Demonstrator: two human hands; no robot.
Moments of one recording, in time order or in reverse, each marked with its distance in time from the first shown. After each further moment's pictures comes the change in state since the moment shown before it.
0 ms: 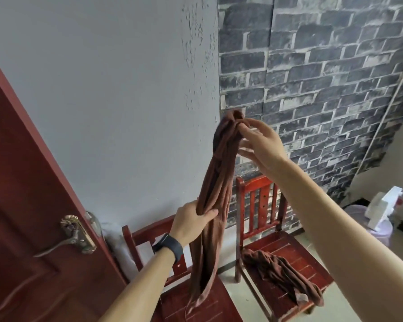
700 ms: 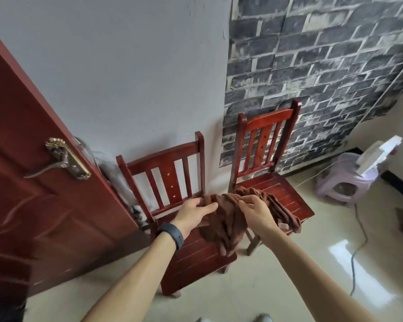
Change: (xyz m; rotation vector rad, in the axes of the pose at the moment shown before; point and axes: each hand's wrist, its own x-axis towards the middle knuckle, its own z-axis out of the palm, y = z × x) left_hand -0.080 -0.102 0.085 -0.591 -0.273 -0.596; right_hand -0.165 0.257 -0.050 -0.596 0.061 0.550
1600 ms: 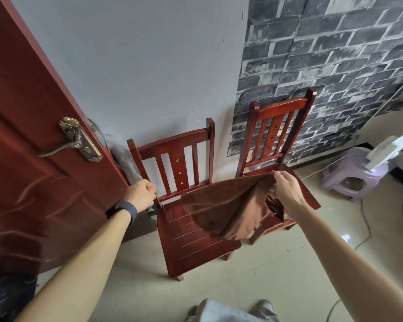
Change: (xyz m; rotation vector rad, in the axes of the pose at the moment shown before) left_hand -0.010 -0.025 -0.147 0.852 0.511 -0.042; right_hand 0.019 -0.013 -0.032 0.098 0.108 0.022
